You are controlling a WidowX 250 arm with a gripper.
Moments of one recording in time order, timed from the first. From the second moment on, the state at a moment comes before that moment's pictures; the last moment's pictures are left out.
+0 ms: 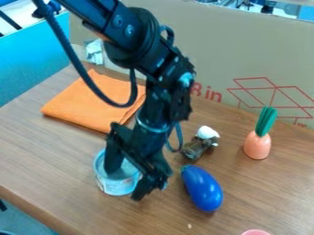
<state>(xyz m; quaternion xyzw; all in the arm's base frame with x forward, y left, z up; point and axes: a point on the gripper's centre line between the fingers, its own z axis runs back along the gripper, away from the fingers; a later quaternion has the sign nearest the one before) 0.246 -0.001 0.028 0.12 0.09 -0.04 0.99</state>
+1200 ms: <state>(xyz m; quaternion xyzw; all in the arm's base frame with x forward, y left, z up) 0.220 0.130 0.030 0.14 0.15 0.19 0.96</state>
